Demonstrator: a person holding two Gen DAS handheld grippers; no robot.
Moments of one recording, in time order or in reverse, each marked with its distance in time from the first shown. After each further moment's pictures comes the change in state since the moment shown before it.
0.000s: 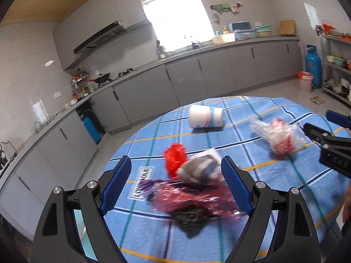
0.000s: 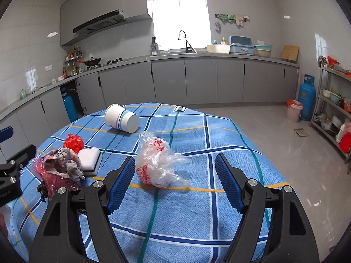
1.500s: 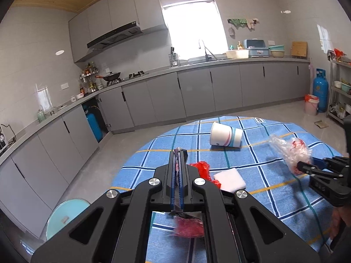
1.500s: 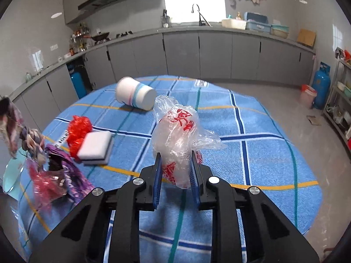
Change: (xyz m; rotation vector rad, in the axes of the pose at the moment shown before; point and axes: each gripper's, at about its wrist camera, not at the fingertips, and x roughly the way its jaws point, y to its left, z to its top) left arm -0.005 0.070 0.012 -0.140 -0.055 0.020; right arm 0.039 0.034 0.011 -0.032 0.190 0.074
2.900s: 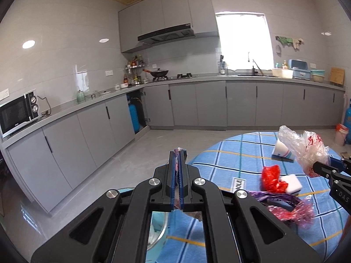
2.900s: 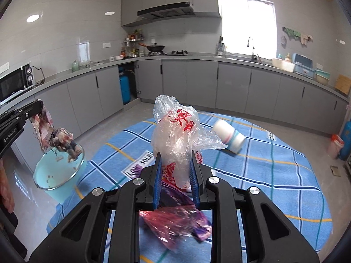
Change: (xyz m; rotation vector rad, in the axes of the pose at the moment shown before) left arm -0.045 0.145 -0.022 -0.191 -0.025 0.227; right arm -0.051 0.163 0.031 -0.244 -0.138 0.216
